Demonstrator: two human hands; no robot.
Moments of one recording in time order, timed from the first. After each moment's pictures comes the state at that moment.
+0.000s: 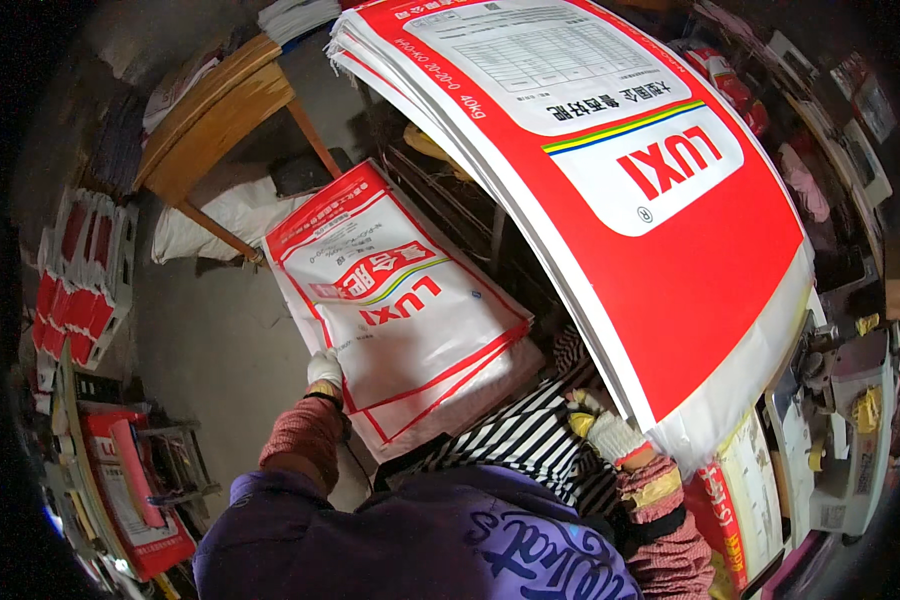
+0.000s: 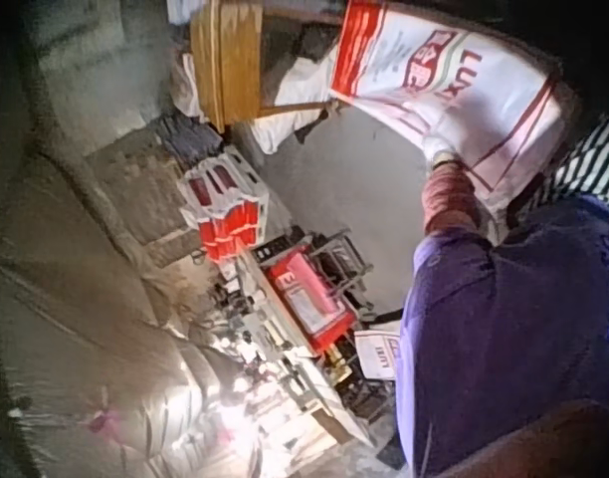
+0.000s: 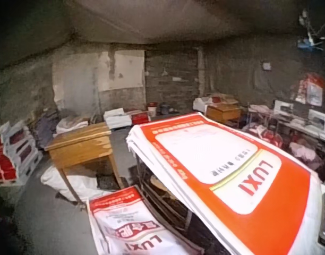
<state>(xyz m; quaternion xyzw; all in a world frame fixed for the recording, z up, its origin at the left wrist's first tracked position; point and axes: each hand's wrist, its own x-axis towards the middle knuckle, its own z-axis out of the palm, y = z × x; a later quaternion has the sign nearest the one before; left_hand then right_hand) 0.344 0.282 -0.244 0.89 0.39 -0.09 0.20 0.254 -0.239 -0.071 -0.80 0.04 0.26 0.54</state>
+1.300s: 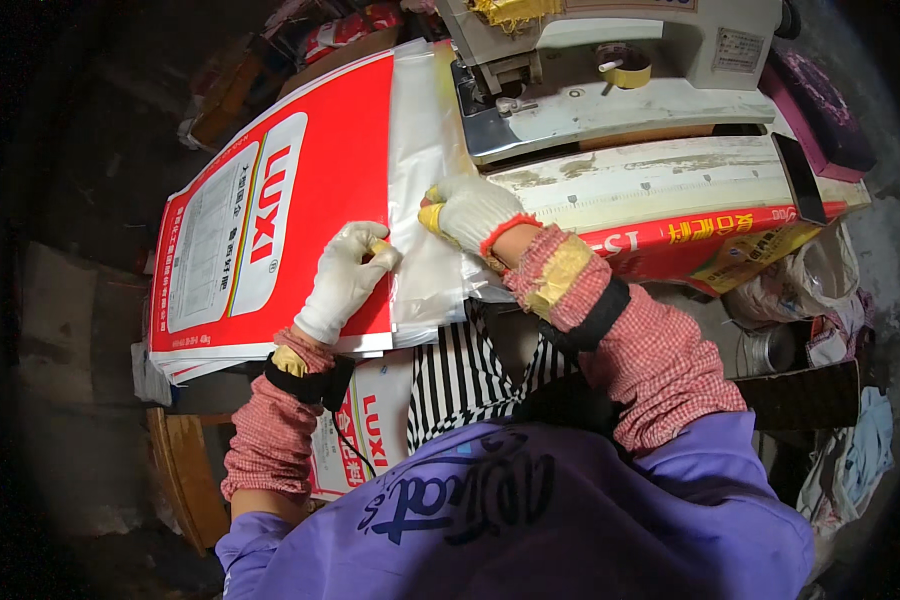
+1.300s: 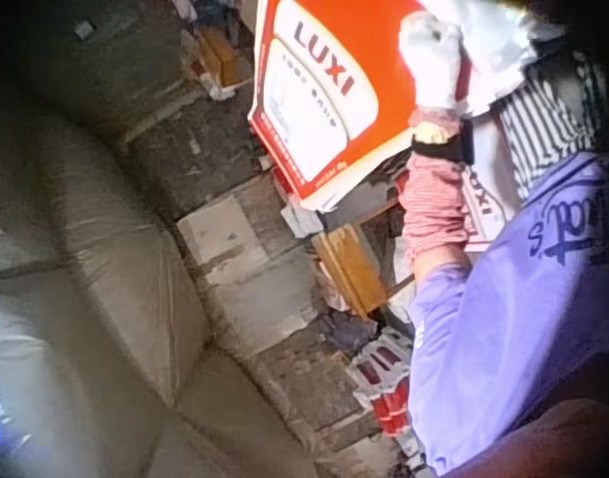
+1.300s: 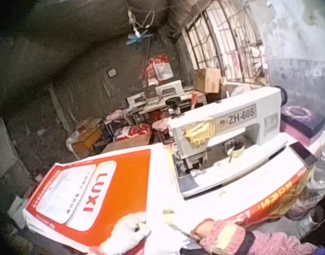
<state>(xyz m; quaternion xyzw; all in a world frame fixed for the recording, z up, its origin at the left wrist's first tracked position) 0.372 -0.213 0.058 0.78 -0.57 -0.12 0.22 0.210 -0.353 0.044 -0.79 0.34 -0.13 0.49</state>
